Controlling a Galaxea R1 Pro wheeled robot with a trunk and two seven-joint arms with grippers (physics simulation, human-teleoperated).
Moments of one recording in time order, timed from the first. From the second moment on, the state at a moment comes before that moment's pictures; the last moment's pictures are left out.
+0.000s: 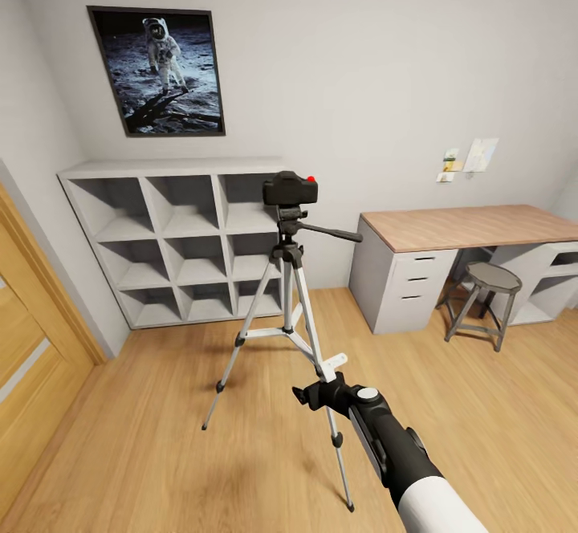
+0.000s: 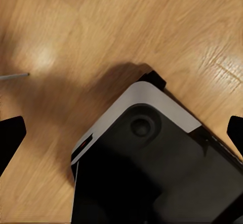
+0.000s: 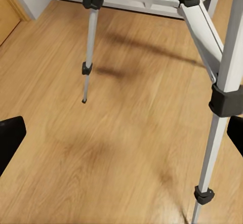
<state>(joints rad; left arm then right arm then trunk) -0.41 0.11 -0.45 0.00 1.13 0.16 0.24 -0.56 0.14 0.11 -0.82 0.20 0.32 0.37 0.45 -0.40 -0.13</state>
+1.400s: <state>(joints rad) -0.26 0.04 -0.45 0.00 1.13 0.06 0.24 -0.55 -0.18 0.05 0.02 0.20 0.17 0.36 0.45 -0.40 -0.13</state>
